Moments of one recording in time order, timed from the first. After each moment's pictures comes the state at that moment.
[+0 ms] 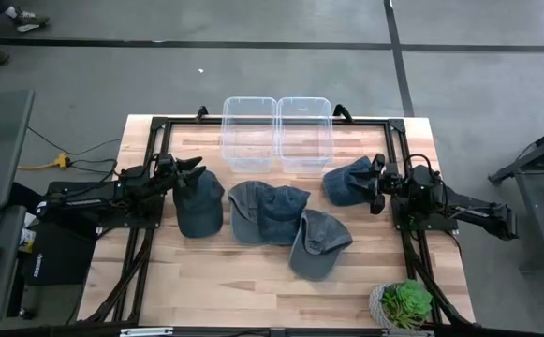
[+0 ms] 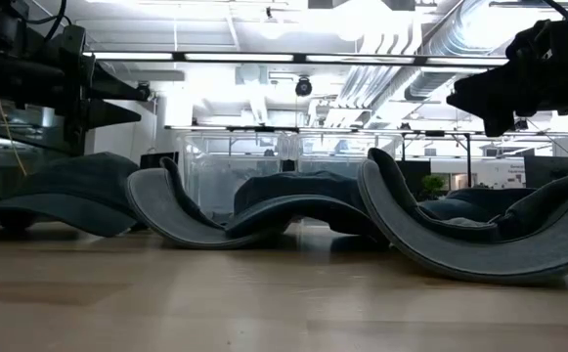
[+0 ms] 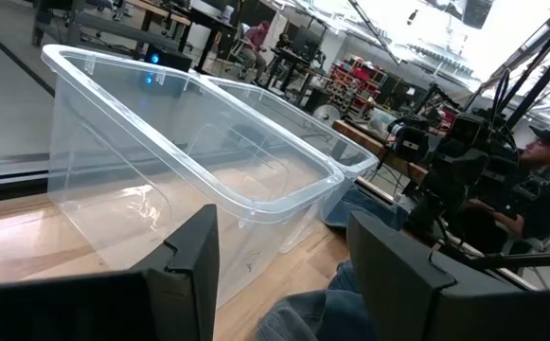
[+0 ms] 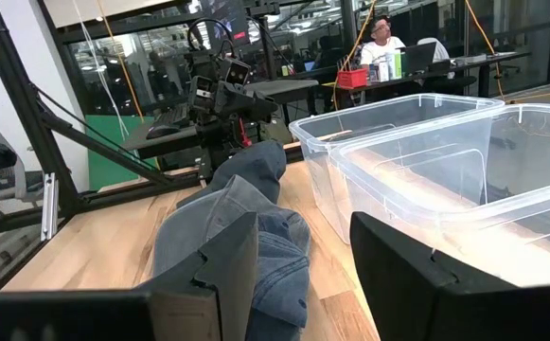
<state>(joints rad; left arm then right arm) 0.13 0.02 0.05 0.00 -0.39 -0.44 -0.30 0.01 0.02 0.03 -0.12 0.20</state>
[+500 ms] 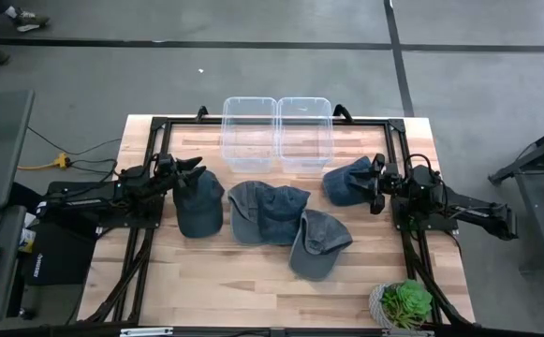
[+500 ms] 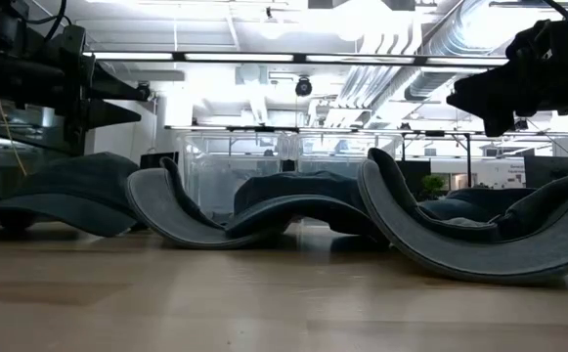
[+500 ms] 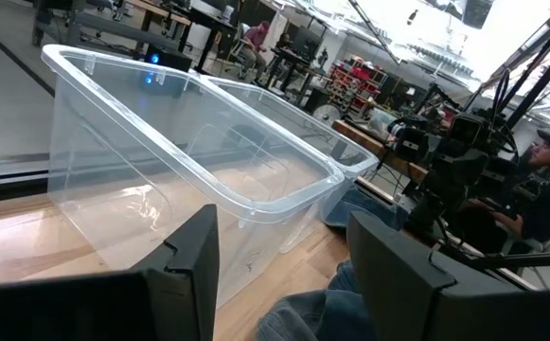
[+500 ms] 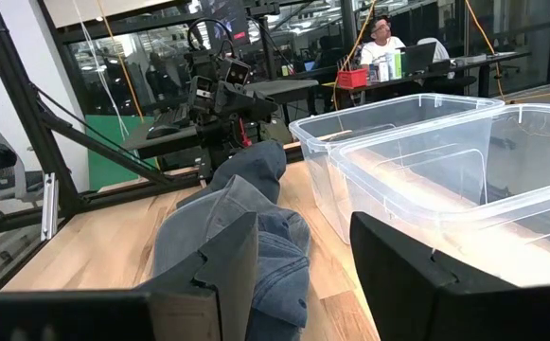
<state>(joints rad) 0.13 0.02 0.05 0.00 -0.39 -0.44 -0.30 0.01 0.02 0.03 -0.12 0.20</state>
